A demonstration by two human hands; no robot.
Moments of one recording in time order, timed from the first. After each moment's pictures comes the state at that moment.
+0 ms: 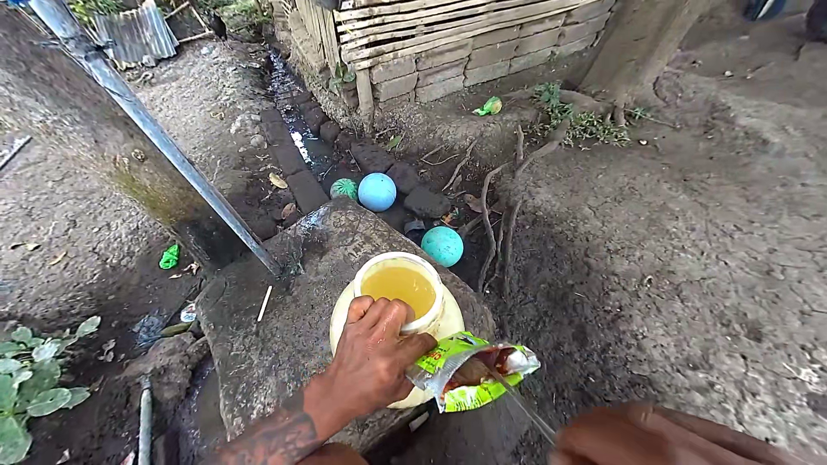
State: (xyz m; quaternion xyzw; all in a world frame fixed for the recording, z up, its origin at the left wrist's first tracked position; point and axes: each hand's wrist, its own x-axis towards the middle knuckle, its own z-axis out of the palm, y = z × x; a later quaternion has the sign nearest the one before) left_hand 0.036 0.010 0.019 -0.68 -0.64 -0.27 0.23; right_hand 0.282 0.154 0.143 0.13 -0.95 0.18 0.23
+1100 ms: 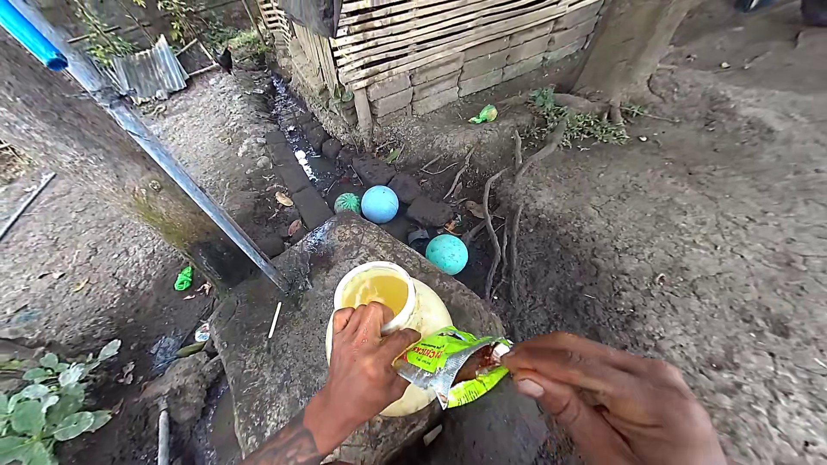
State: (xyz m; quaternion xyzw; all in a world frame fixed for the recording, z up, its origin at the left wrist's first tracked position) left_hand 0.029 0.006 0.016 -0.61 -0.70 -0.29 0.24; right_hand 0.251 0.170 0.082 0.00 -0.86 0.36 0.35
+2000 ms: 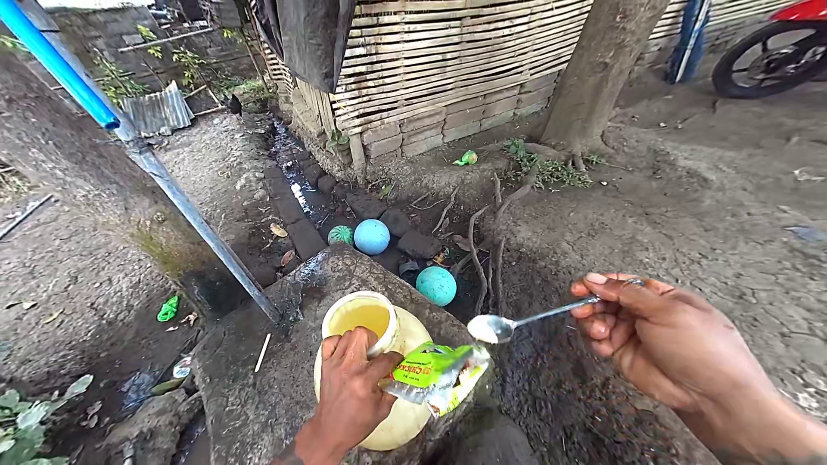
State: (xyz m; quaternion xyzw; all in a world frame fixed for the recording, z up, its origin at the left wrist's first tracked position) left_hand 0.027 0.005 0.011 -0.58 -0.71 -0.28 0.29; right_hand 0.248 0.223 0.136 -0.36 -0.48 0.70 0.38
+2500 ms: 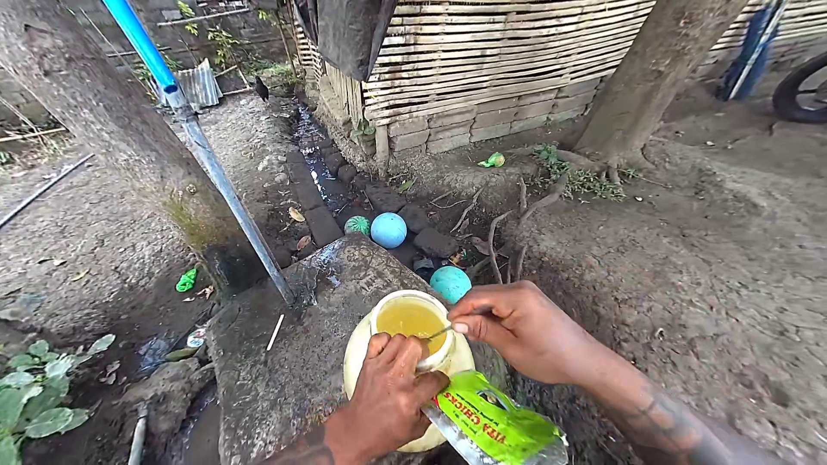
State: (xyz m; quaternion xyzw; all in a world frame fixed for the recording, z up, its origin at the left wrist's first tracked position) left_hand 0.035 0.000 0.008 -0.66 -0.64 -0.28 0.27; right_hand 0.156 0.199 0.103 0.03 -0.92 0.34 0.20
